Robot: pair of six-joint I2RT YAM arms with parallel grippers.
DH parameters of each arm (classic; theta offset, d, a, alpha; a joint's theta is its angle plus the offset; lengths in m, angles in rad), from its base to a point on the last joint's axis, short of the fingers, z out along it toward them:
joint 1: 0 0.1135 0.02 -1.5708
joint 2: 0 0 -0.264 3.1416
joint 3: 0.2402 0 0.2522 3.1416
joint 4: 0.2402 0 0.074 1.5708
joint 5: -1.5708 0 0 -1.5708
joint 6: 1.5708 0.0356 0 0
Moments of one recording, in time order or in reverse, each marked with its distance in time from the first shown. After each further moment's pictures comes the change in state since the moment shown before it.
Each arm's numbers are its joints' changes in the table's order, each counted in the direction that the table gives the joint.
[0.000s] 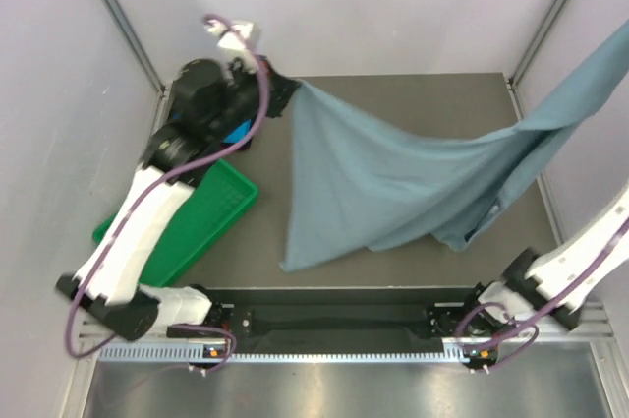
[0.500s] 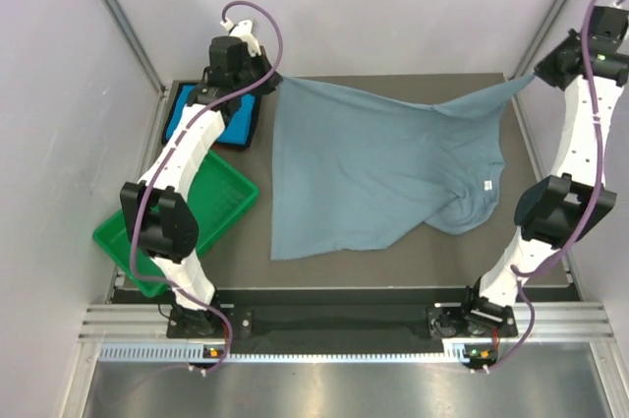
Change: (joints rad) left arm 0.298 0.513 0.069 -0.109 -0.098 -0.045; right arm 0.466 0.505 -0.198 0.268 -0.580 -0.404
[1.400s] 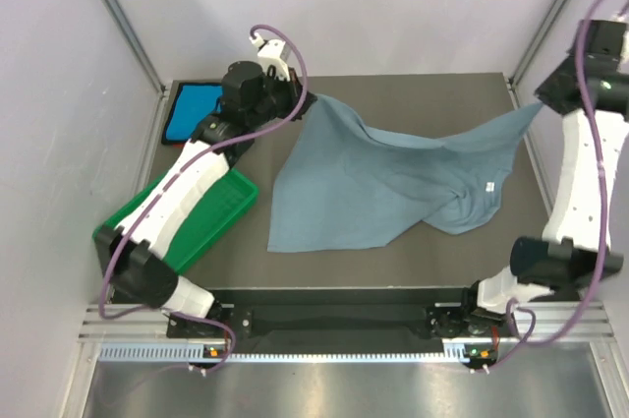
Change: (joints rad) left arm -0.209 -0.244 -0.225 -0.096 -0.023 0.038; right arm 0.154 -0.299 -0.146 0.228 -0.312 -0.068
